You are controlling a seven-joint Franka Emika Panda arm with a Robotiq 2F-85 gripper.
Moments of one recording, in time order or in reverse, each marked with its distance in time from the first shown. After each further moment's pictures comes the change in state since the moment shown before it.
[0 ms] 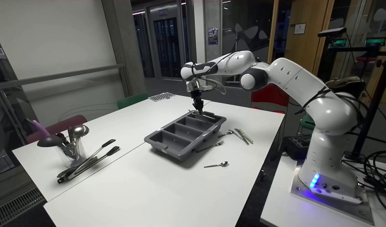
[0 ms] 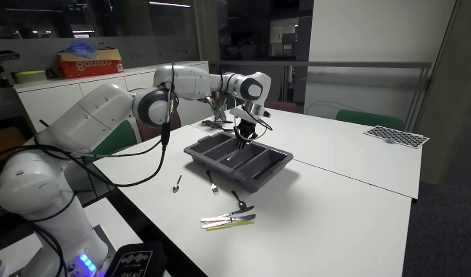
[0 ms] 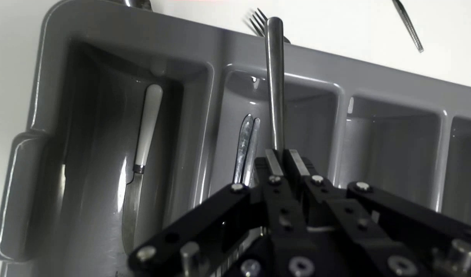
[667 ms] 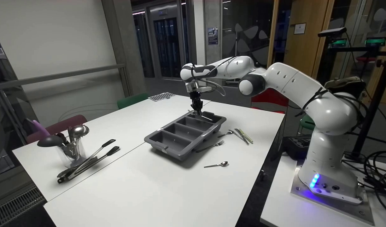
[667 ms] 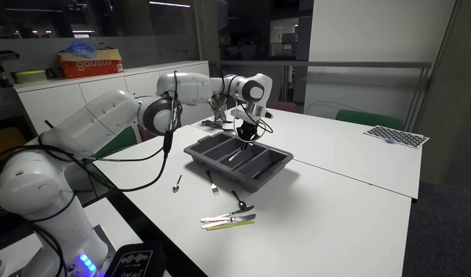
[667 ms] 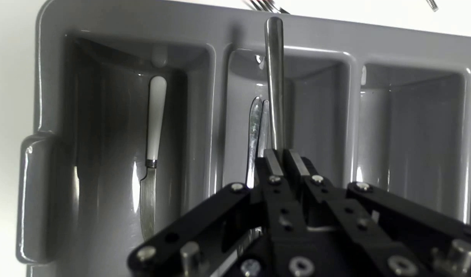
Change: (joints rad) arm -0.002 0.086 0.000 0.130 0.001 -0.015 0.116
